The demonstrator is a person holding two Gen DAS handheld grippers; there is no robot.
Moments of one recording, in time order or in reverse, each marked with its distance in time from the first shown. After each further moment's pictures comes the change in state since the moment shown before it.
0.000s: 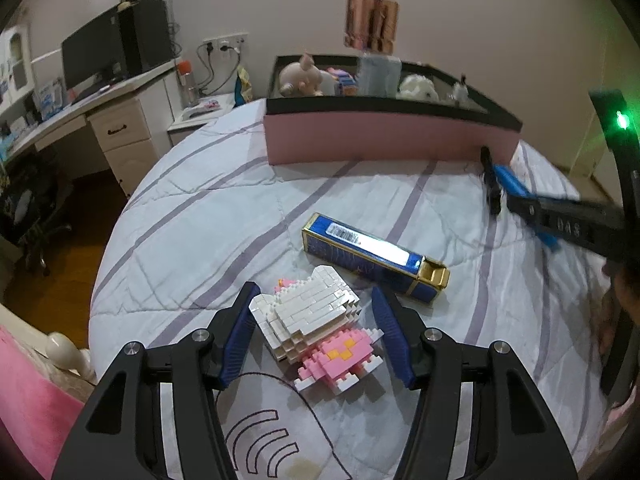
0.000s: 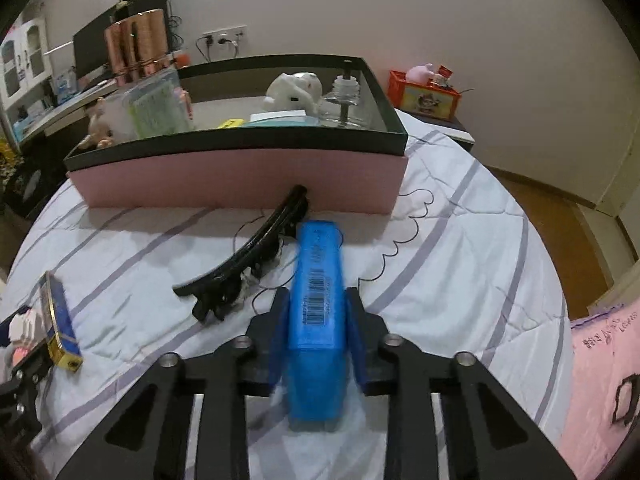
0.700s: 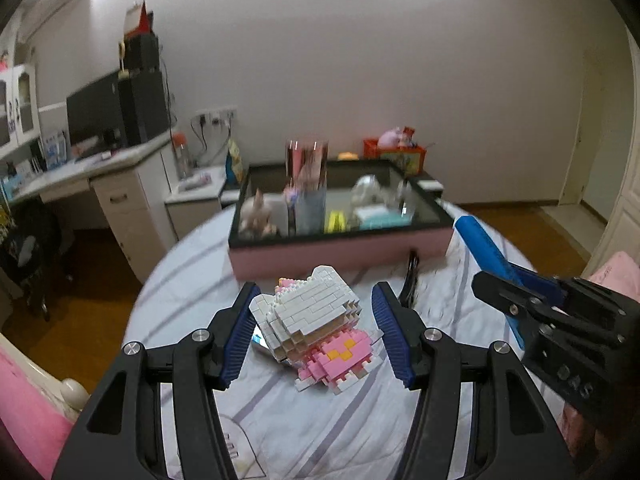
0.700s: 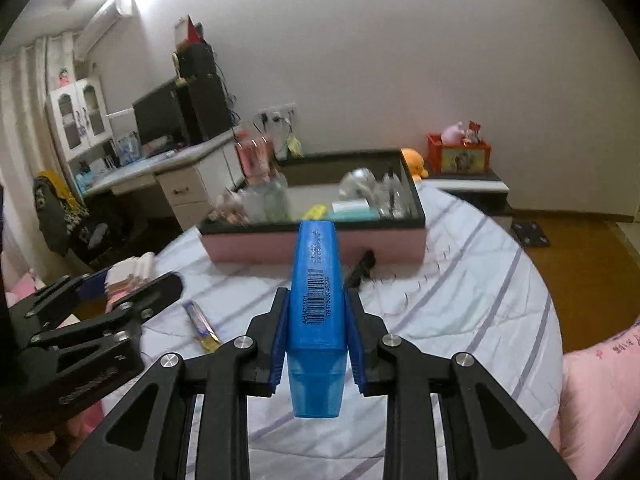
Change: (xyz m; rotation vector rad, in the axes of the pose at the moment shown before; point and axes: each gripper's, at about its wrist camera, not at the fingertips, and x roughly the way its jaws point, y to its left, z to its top) left arm -0.087 -0.063 0.054 0.060 -0.249 0.013; right arm -0.124 0.013 -0.025 0.039 -0.293 0.225
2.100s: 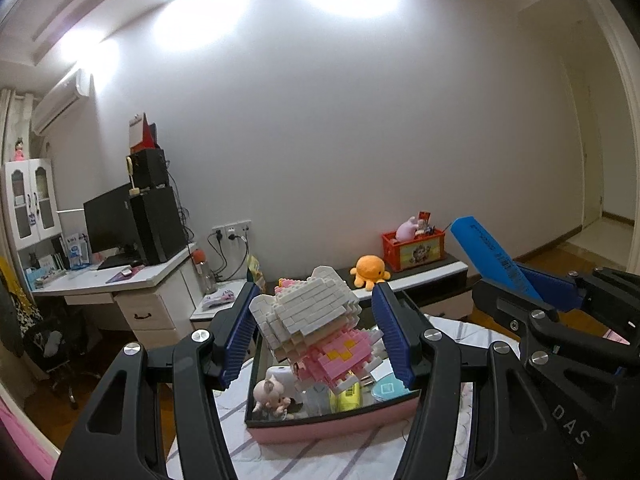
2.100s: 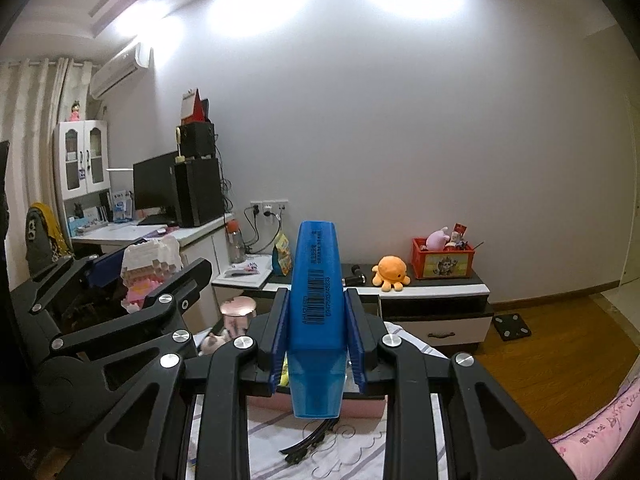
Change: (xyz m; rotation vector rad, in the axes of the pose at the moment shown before) left arm 0.005 -0.037 0.109 0.134 -0.322 0.101; right arm -0.019 0.005 0.100 -0.095 -0.286 -0.077
